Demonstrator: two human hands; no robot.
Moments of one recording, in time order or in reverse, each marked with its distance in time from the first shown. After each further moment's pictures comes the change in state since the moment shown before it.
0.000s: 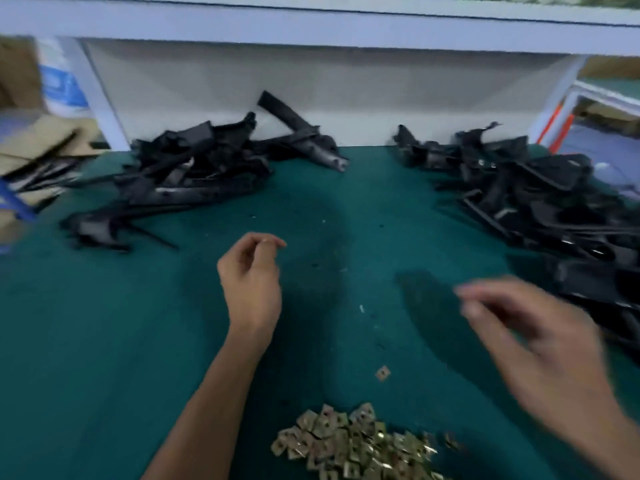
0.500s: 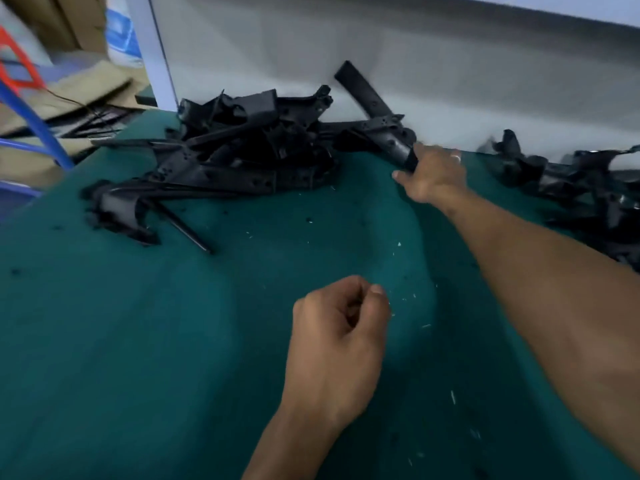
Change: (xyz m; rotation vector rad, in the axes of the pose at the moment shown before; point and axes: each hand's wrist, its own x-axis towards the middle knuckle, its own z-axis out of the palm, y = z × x) left_hand 0.010 -0.013 0.005 0.229 -0.173 0.078; right_hand 0.314 0.101 0.246 -0.639 -0.350 0.194
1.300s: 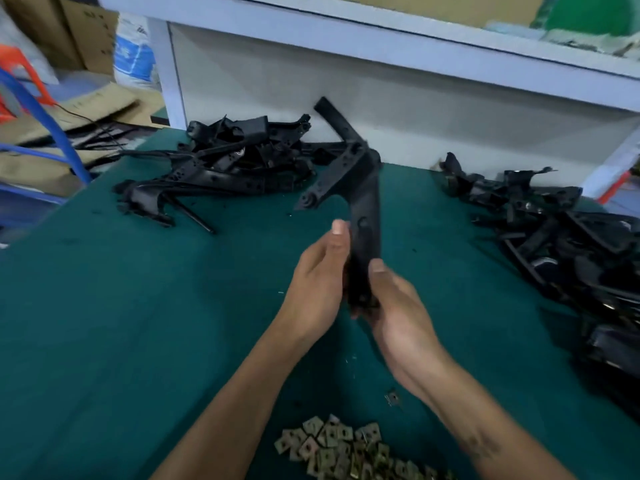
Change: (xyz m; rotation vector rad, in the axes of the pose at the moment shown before) left_hand -0.023 0.053 0.008 -0.183 -0.168 -0.129; right_hand -0.309 -0.016 -0.058 1.442 -0.255 0.007
